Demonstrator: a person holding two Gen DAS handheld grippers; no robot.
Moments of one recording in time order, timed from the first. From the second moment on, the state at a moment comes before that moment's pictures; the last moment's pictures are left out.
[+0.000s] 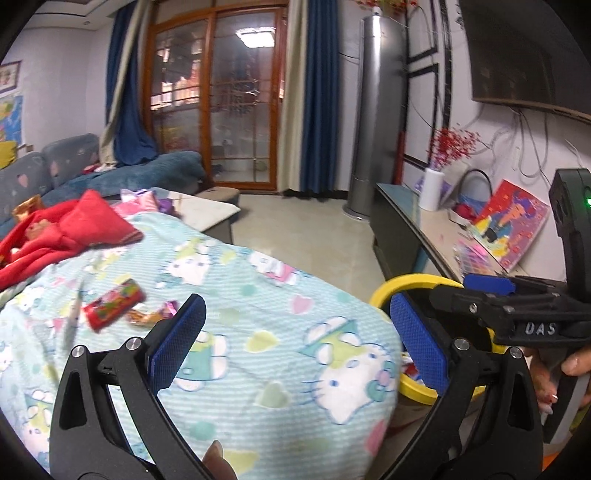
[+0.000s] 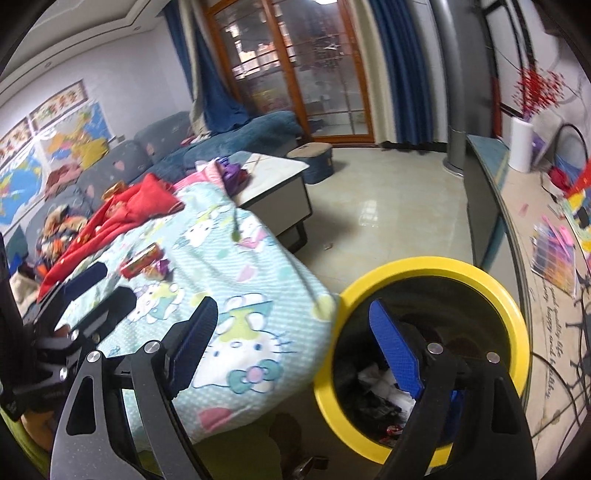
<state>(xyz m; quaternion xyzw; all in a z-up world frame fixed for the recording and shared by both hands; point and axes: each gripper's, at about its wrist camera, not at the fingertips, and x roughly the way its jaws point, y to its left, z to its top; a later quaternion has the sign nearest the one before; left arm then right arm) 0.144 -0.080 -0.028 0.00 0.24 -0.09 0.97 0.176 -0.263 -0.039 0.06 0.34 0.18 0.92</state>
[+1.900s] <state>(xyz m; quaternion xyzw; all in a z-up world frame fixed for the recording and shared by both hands) 0.273 0.119 -0.106 -0.04 0.41 0.02 0.91 0.253 -0.065 -0.109 0.01 0.44 0.33 0.83</state>
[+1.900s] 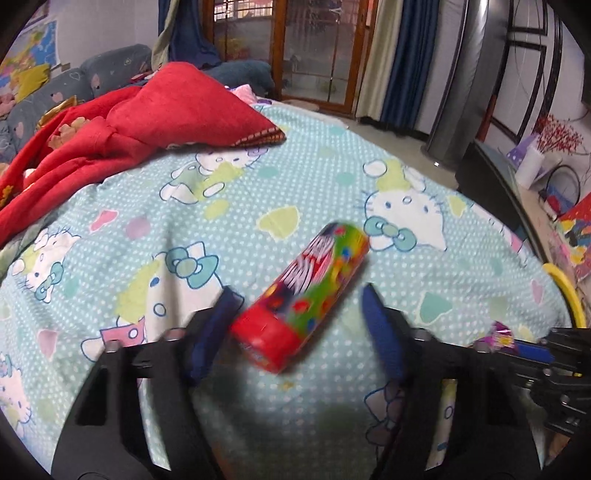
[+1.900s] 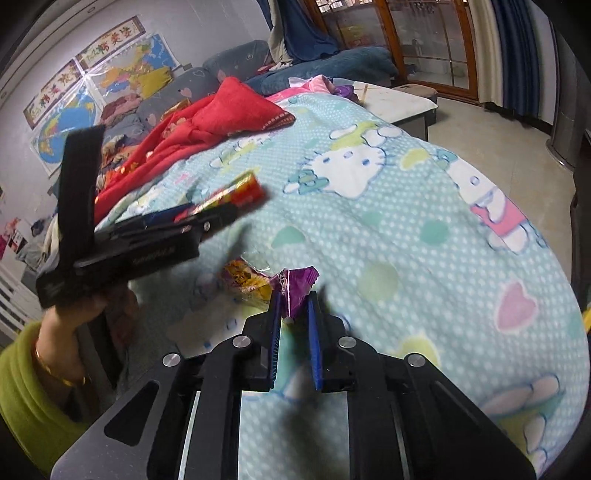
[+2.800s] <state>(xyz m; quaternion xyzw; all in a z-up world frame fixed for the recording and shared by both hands) 0.204 0.063 -0.090 -0.10 0.37 -0.06 0.92 0.225 -0.168 -0.065 0.05 0.40 0.27 0.87</state>
